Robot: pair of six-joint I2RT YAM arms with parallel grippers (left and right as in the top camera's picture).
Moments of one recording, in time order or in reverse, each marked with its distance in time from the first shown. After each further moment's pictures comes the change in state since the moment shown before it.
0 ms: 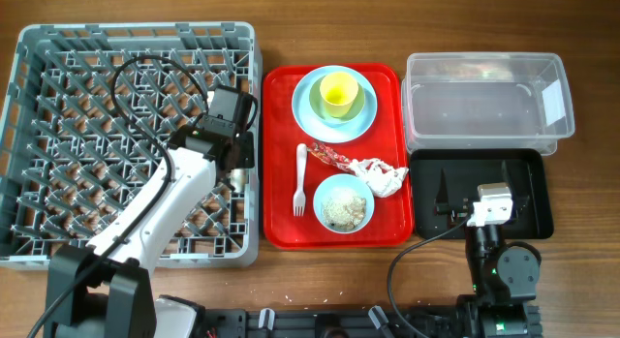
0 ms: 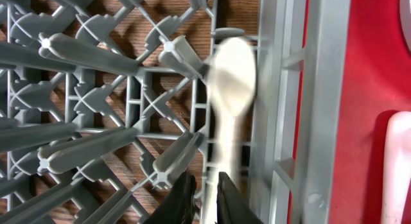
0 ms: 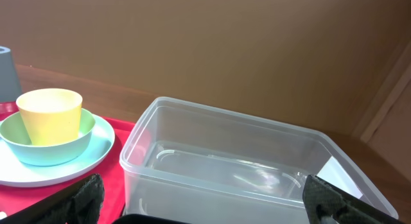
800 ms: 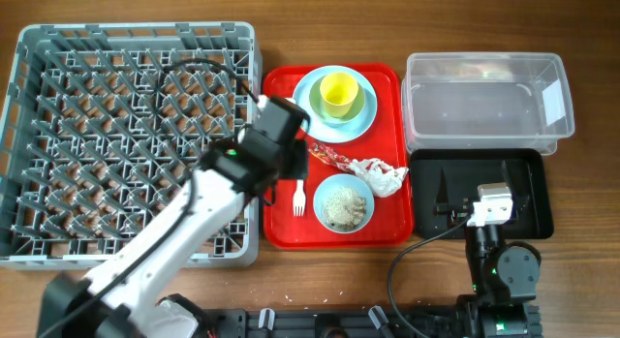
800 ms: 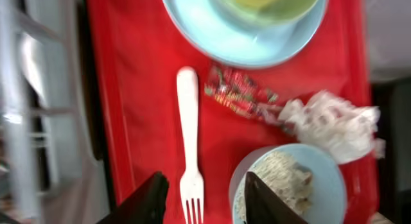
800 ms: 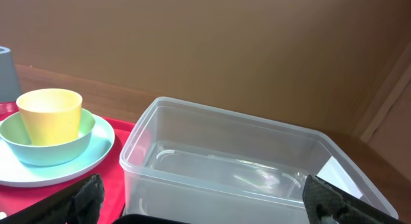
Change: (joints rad) left arm -0.288 -0.076 0.080 -0.036 0.188 -0.221; right arm 0.000 0.000 0.000 0.000 0.000 0.000
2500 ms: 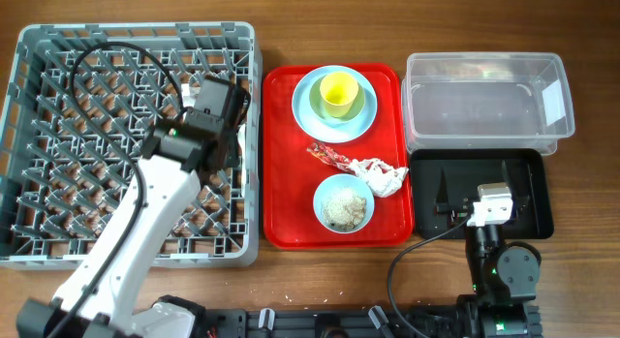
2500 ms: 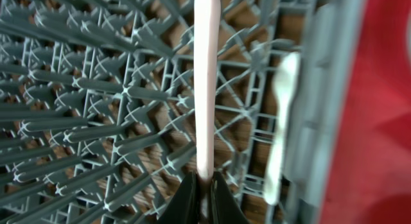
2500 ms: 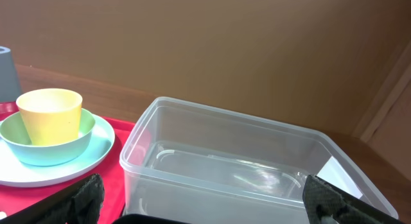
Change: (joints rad) left arm 0.247 -0.077 0.100 -0.319 -0.353 0.113; right arm 0.000 0.000 0.000 0.000 0.000 0.000
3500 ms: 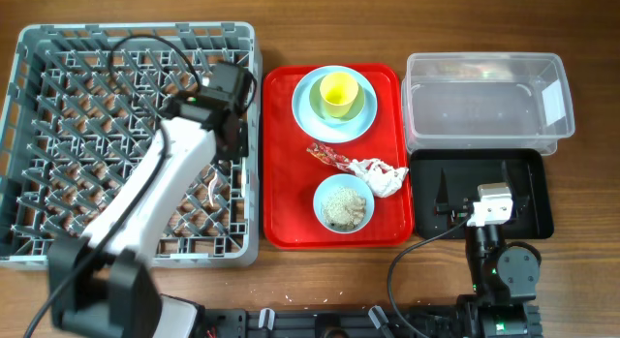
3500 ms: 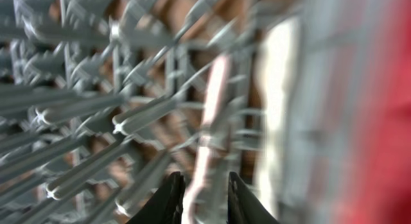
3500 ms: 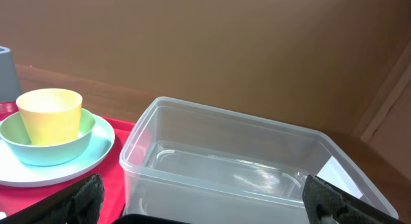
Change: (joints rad) left arm 0.053 0.223 0.084 0.013 0.161 0.097; right arm 0.000 0.000 0.000 0.000 0.000 0.000
